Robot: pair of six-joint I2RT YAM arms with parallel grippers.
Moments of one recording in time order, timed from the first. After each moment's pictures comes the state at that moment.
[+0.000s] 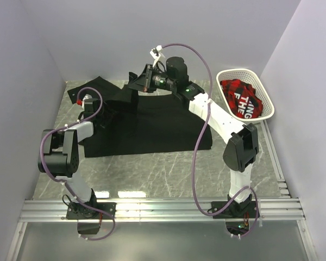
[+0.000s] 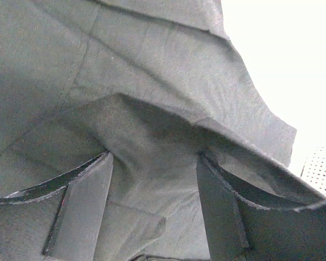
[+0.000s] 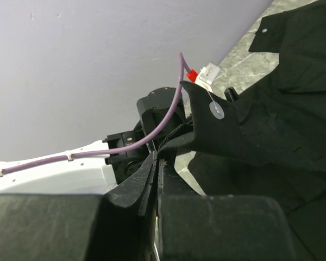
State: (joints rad) left arm -0.02 1.72 0.92 0.18 0.07 -0.91; right arm 0.63 1.94 1.89 -0.05 -0.54 0.71
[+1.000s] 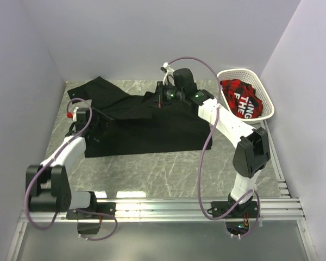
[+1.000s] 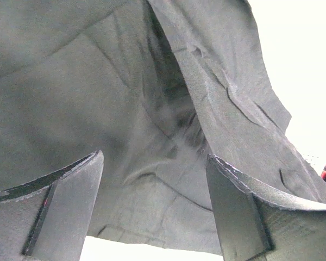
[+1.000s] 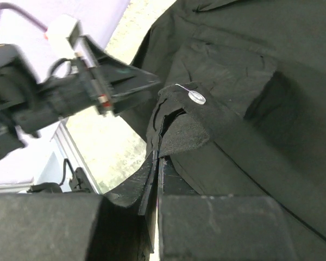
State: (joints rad) left arm -0.02 1.36 0.76 -0.10 0.03 -1.02; right arm 0.58 1.81 1.66 -0.30 -0.46 0.47
